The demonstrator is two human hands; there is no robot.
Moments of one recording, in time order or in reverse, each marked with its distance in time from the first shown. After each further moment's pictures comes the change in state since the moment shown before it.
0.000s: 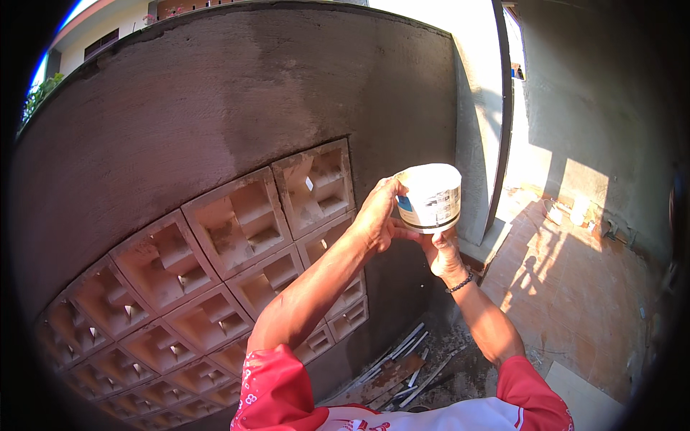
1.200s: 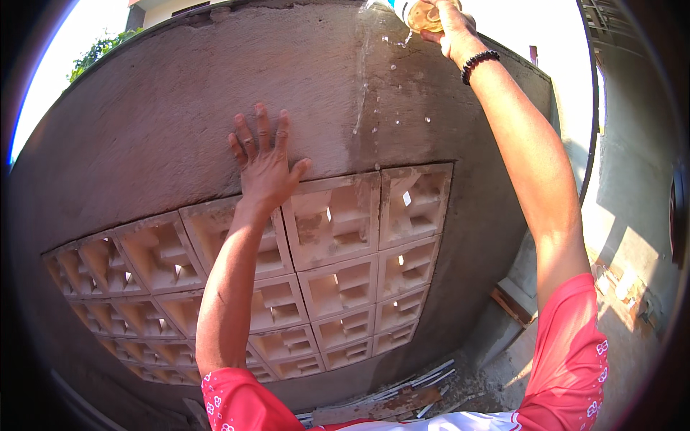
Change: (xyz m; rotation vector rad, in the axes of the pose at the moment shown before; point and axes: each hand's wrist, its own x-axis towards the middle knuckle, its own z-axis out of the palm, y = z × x) left_hand -0.146 0.159 -0.234 2.141 1.243 0.290; right_hand 0.362 -0.111 0.311 -0.241 0.091 -0.317
